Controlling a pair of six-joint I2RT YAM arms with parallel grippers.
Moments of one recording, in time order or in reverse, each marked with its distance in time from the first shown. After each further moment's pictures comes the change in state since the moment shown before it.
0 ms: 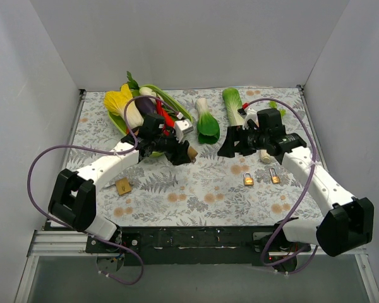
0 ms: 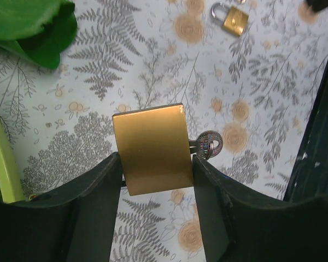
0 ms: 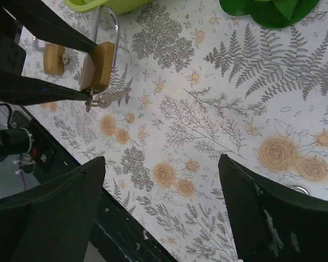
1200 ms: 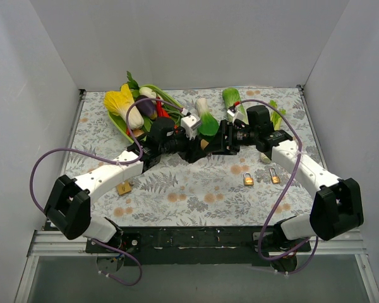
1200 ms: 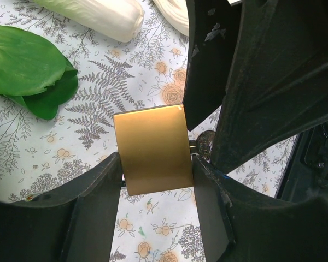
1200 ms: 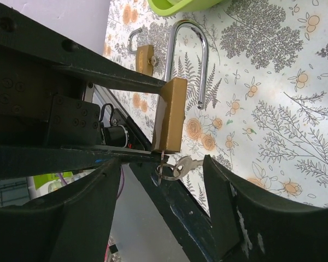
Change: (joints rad) left arm -0.179 -0.076 -0.034 0.305 -0.233 -0.362; right arm 0.047 0.150 0.009 0.221 -0.267 0.403
